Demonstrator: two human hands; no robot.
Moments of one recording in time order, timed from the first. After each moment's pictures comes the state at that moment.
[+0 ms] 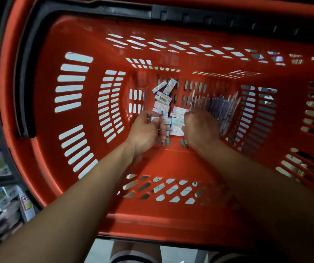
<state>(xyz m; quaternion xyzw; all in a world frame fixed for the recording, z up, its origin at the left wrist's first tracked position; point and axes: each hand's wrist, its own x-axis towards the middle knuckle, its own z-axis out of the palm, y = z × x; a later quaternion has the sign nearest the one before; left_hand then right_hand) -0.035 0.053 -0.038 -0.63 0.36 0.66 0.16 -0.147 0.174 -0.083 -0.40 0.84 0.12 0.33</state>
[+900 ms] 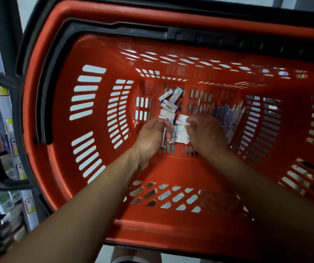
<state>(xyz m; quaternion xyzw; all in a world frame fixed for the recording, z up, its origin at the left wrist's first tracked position) -0.041 0.049 -0.022 -0.62 0.36 0.67 0.17 -0.153 0.176 -0.075 -0.29 0.87 -0.09 0.38</state>
